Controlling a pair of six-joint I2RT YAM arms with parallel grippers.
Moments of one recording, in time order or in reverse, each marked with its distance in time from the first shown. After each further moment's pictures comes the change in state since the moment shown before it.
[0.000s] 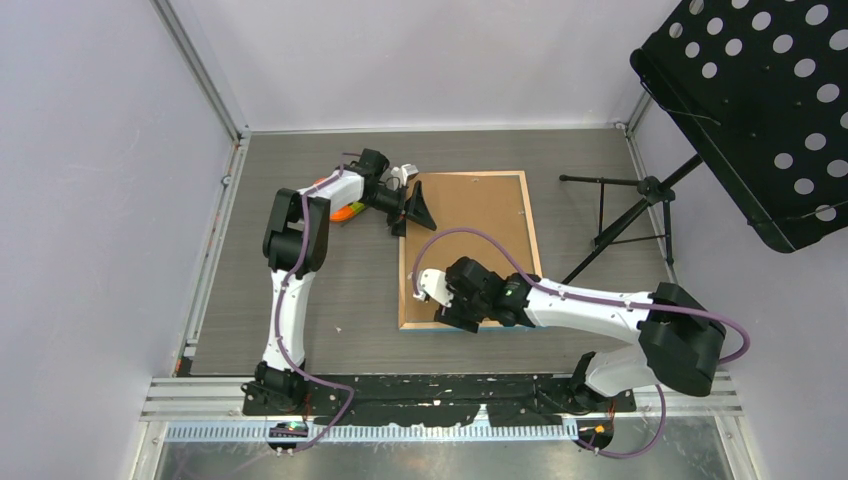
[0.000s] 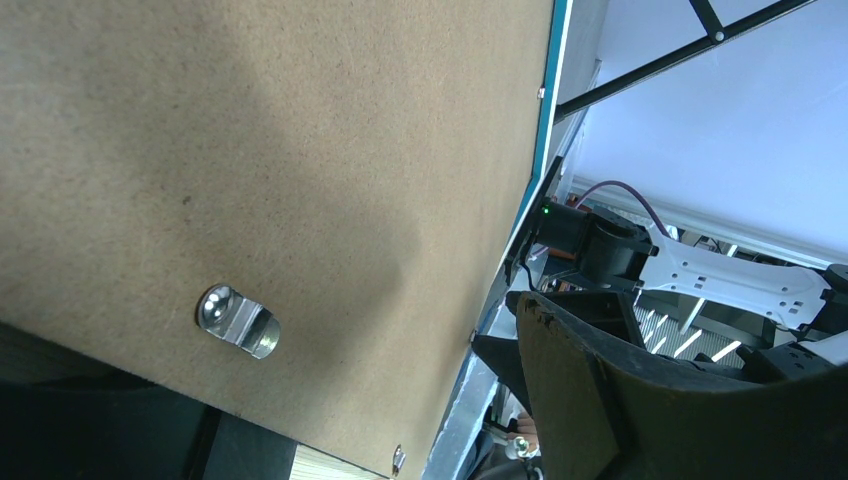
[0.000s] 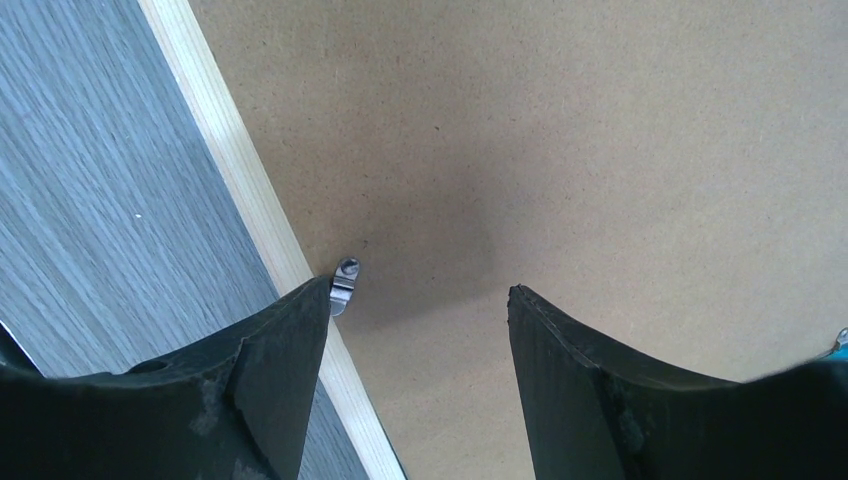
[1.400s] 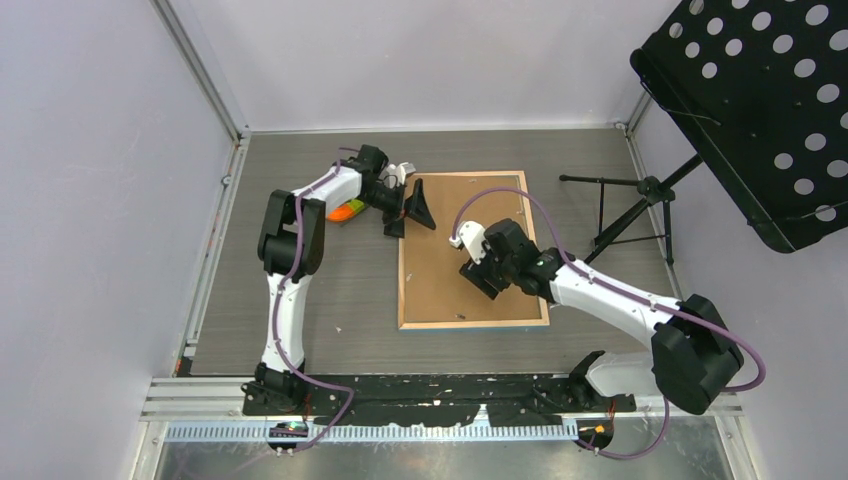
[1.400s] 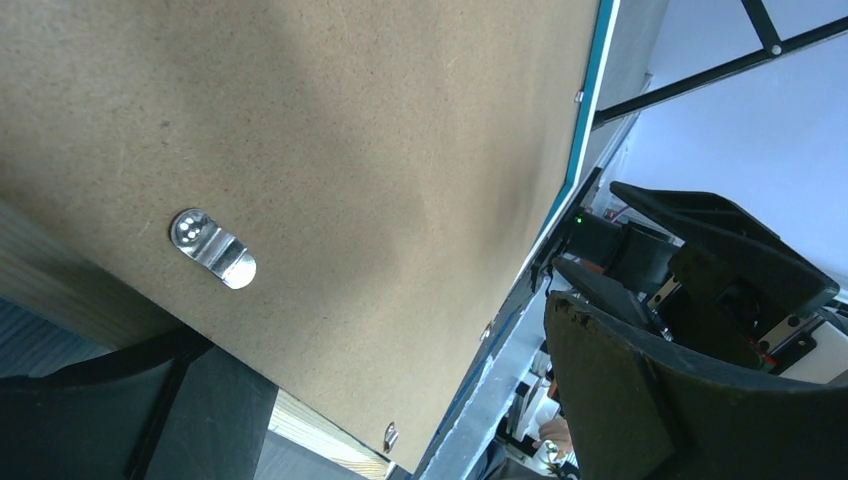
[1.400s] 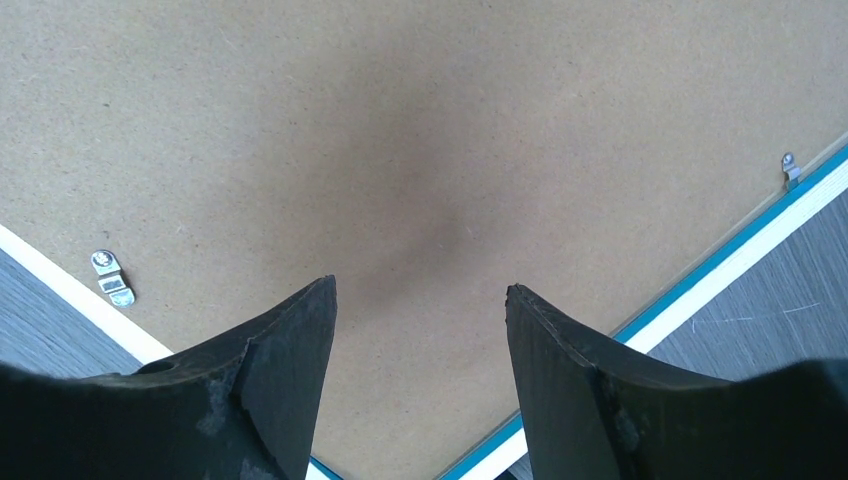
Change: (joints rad) left arm -0.003 -0.061 -0.006 -0.080 -0.119 0.019; right arm -0.314 -0.080 0.009 -0.006 -0.063 0.066
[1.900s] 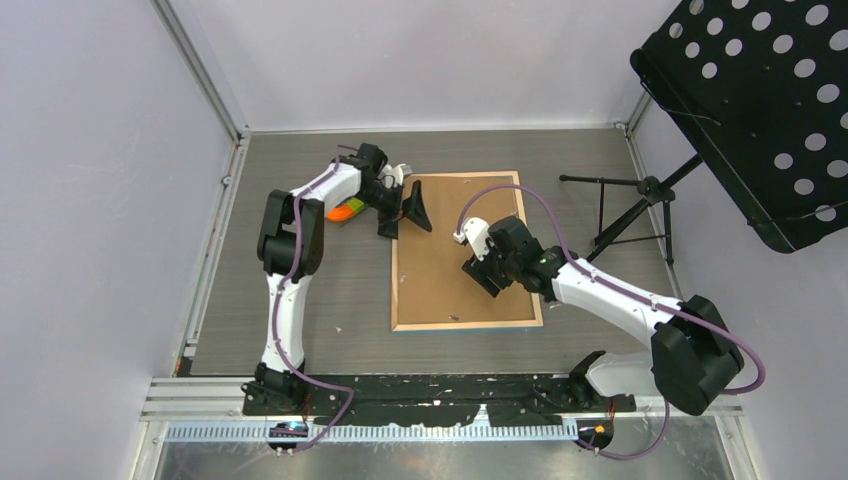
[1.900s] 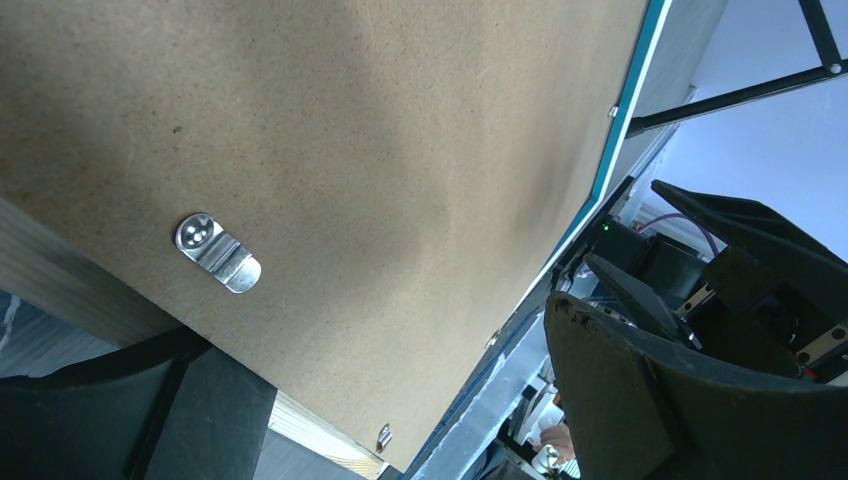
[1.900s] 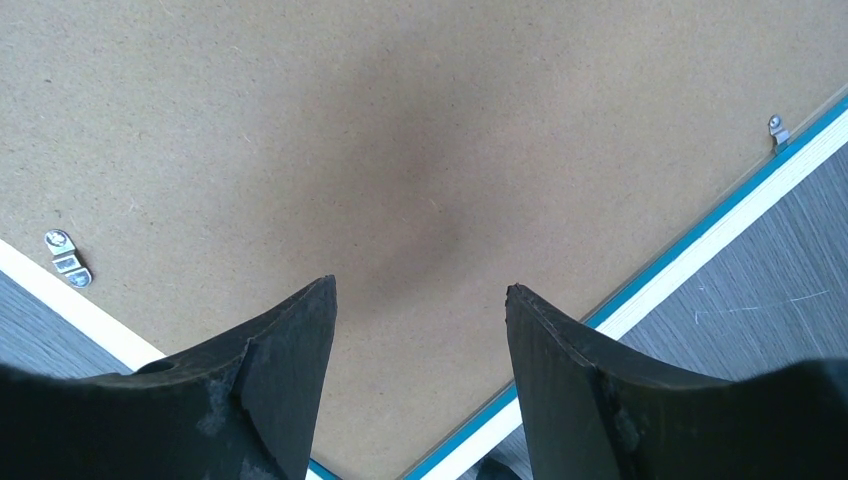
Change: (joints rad) left arm 0.000 -0.002 0.037 -0.102 -0.093 0.016; right arm -0.036 -0.002 0.001 0.000 -0.019 0.019
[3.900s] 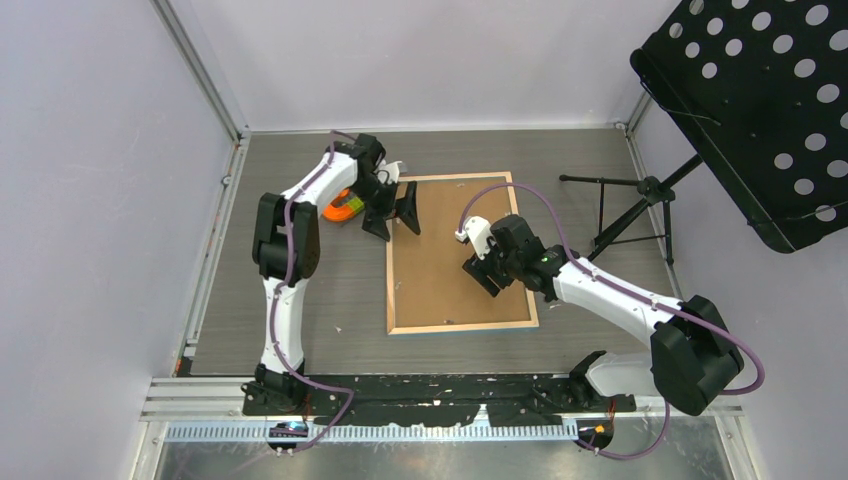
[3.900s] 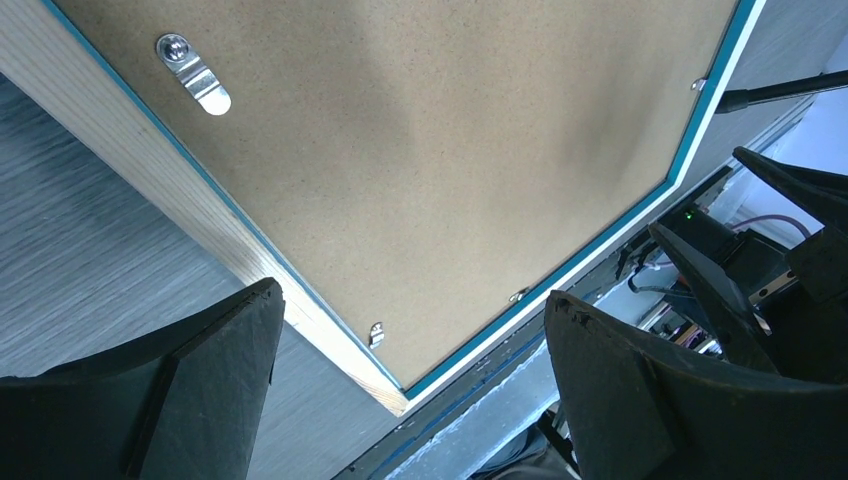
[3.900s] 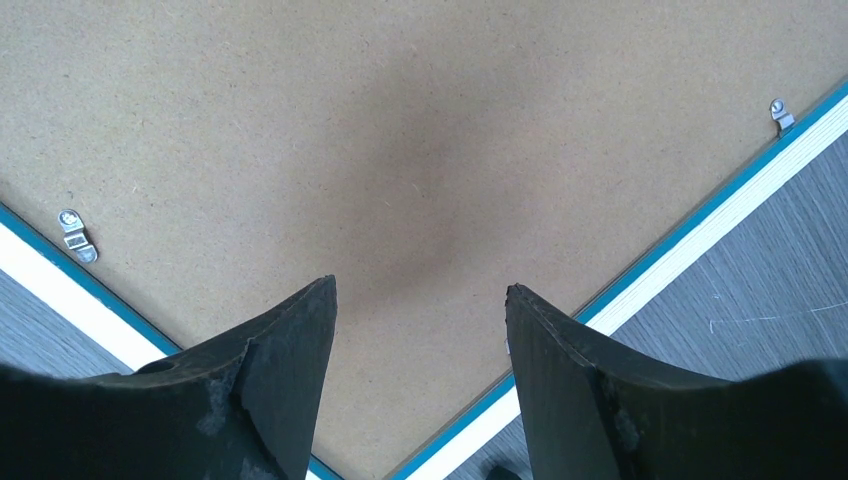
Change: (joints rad) left arm -0.008 -0.058 0.092 -0.260 -0.204 0.103; right arm -0.020 0.001 0.000 0.002 -0.043 0.005
